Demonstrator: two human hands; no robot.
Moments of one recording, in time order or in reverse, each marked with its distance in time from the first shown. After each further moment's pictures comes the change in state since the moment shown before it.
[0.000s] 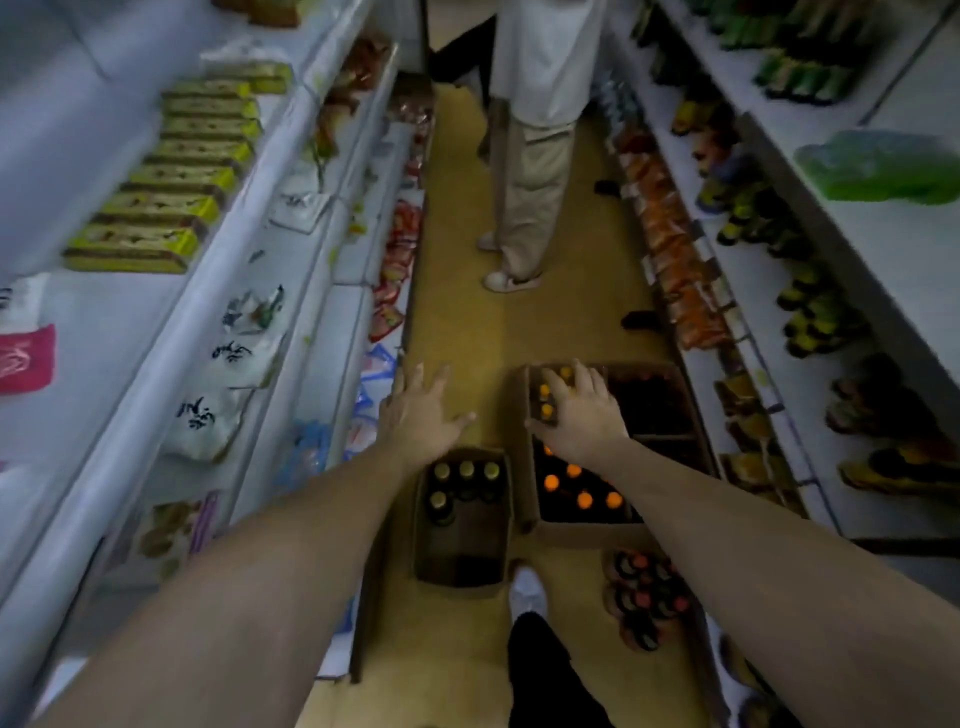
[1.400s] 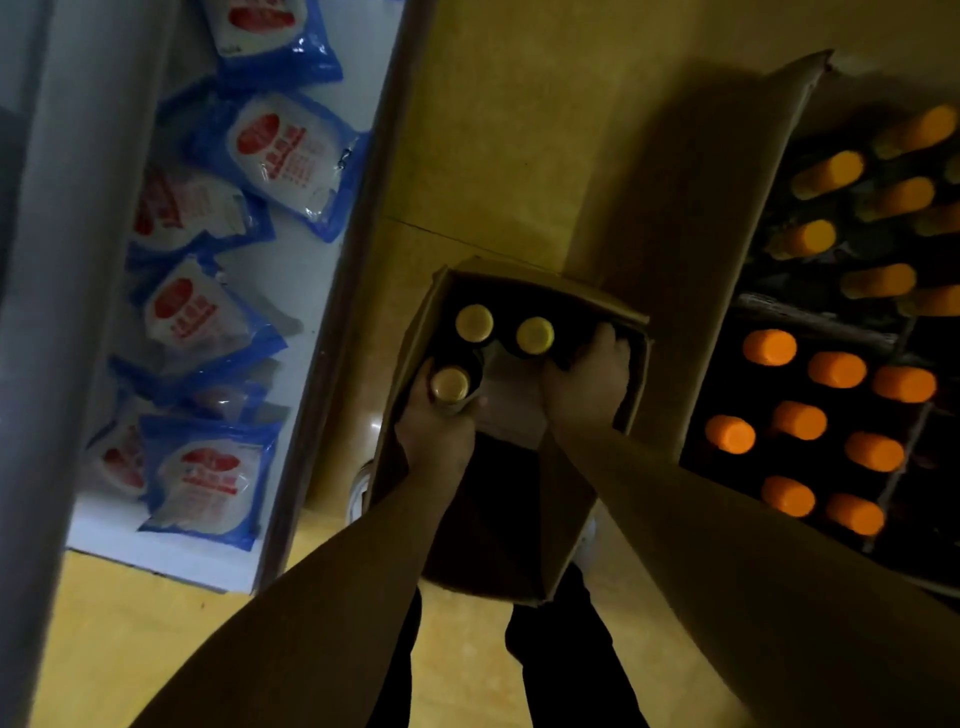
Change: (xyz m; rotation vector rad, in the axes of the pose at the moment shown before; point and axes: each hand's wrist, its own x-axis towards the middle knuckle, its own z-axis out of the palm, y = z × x) left_hand 0.203 -0.155 0.508 -0.968 0.044 -0.967; right_hand 0.329 0.020 0.496 0.550 -0.017 0.402
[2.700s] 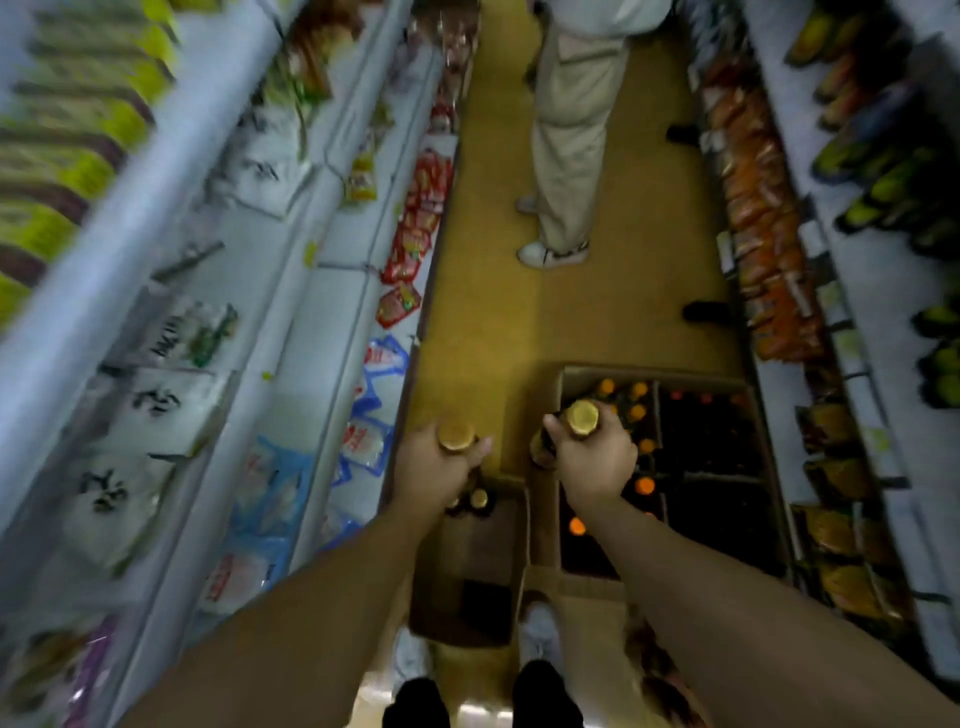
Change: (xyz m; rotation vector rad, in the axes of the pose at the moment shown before) left_hand -0.326 0.294 -0.192 0.152 -0.120 0.598; right_hand -0.208 -0.165 -0.368 0.415 0.366 -0.110
